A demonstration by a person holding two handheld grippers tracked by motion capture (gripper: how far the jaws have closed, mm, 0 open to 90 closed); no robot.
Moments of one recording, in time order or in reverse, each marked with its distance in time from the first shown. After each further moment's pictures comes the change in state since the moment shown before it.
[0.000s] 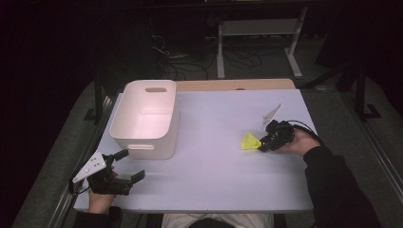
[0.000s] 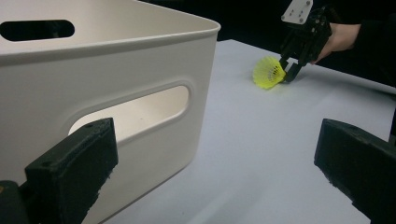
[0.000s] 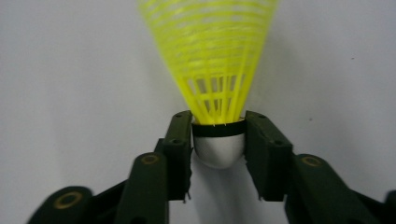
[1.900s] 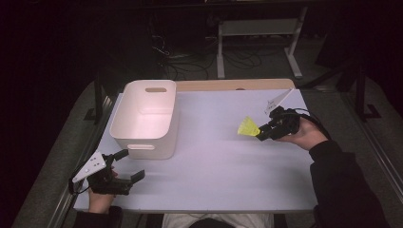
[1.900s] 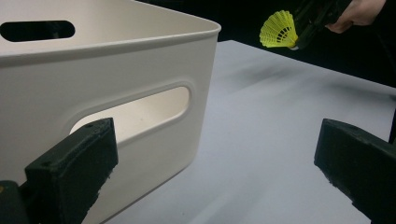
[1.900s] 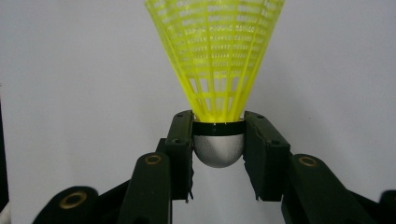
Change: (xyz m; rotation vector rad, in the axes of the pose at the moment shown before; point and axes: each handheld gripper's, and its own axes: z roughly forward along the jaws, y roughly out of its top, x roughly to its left) left arm 0.000 0.000 0.000 -0.003 0.001 -0.001; right arm 0.021 0.032 -0.063 -0.145 -0.021 0.055
